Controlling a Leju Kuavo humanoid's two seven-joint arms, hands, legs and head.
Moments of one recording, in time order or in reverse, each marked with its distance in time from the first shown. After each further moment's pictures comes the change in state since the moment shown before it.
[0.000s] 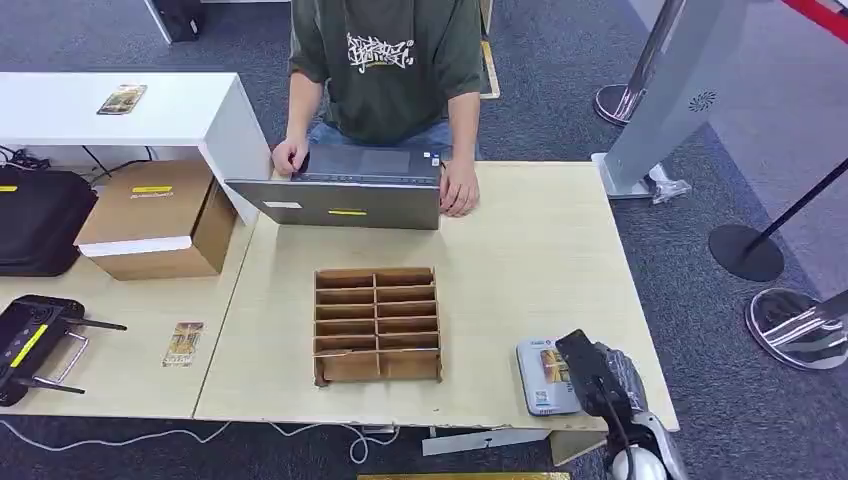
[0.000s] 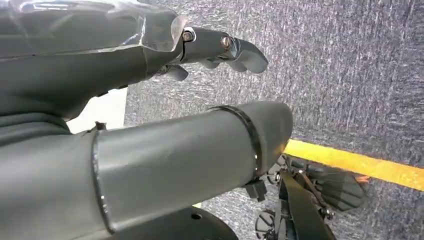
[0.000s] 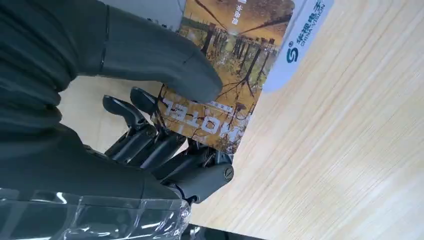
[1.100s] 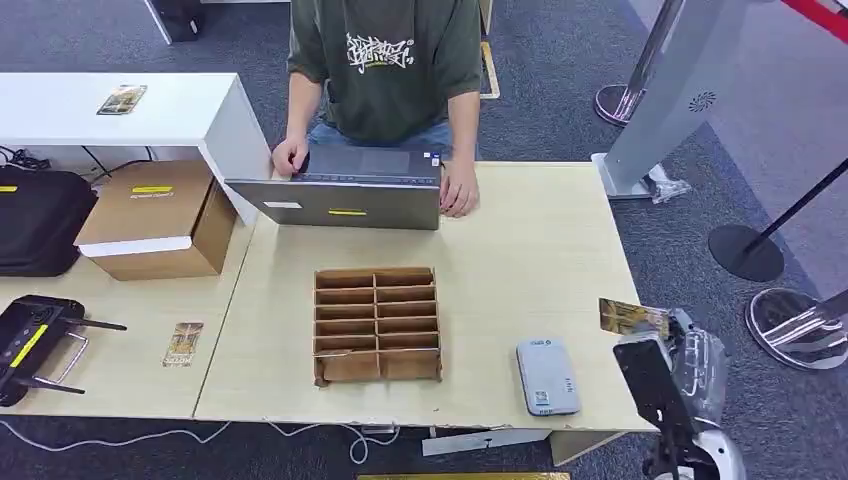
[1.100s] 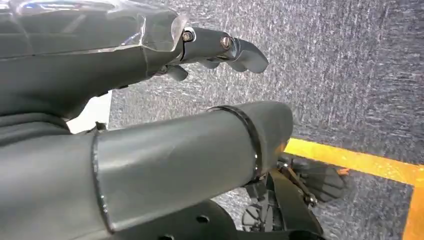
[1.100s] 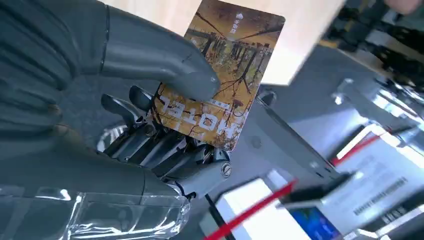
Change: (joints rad) left arm 0.003 -0.034 0.021 0.000 0.003 0.026 -0.084; right arm 0.141 0.082 -0.043 -0.469 0.102 -0.245 -0.208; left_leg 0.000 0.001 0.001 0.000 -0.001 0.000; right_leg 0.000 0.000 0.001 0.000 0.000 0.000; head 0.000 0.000
